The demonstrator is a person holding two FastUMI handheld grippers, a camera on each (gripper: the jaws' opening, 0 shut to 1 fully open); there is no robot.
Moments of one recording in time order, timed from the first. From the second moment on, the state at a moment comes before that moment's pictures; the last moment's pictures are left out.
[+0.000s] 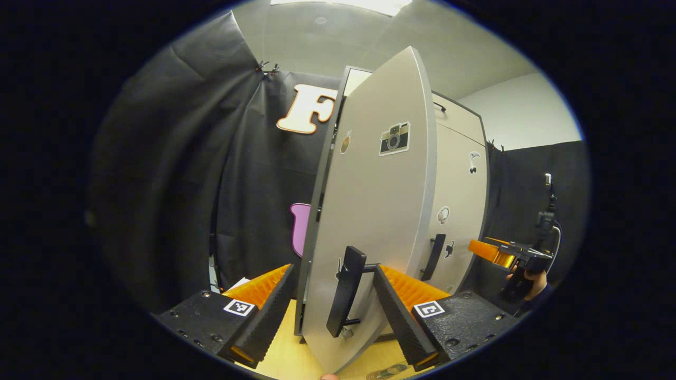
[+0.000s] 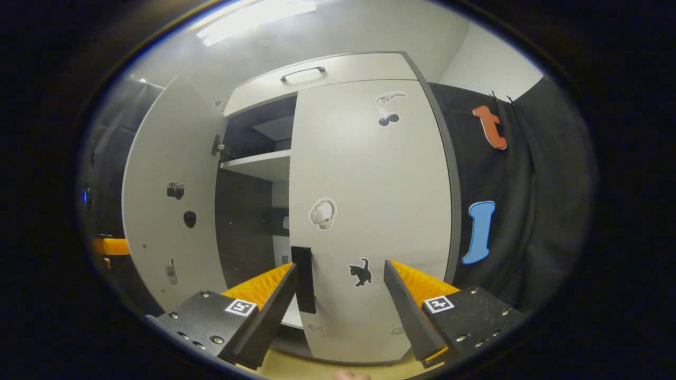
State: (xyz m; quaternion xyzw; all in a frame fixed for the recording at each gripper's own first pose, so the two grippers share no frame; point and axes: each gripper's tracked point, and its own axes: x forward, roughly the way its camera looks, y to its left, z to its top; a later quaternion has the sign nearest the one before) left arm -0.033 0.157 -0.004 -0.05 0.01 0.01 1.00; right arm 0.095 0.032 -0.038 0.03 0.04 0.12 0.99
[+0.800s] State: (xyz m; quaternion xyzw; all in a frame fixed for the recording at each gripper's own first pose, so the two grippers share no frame) left arm 0.072 0.055 -0.020 -0.06 0.03 -0.09 0.99; right arm 0.083 -0.044 -0.044 0.00 0.04 0.05 1.00
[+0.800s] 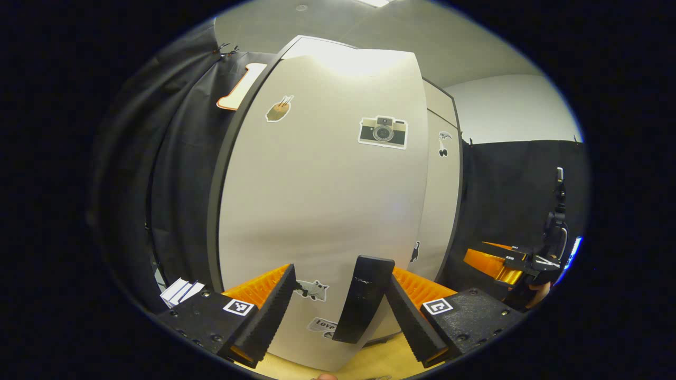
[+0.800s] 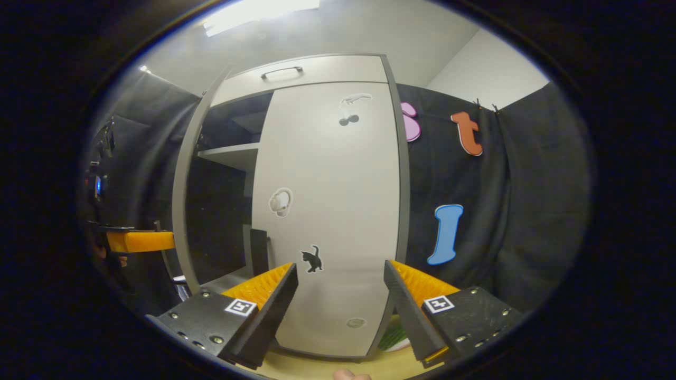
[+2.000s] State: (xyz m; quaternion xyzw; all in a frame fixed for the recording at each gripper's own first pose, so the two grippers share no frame) left arm 0.128 0.032 -0.038 -0.02 0.04 -0.07 1.00; right arm 0.098 -0.055 -0.058 0.03 0.05 0.08 1.00
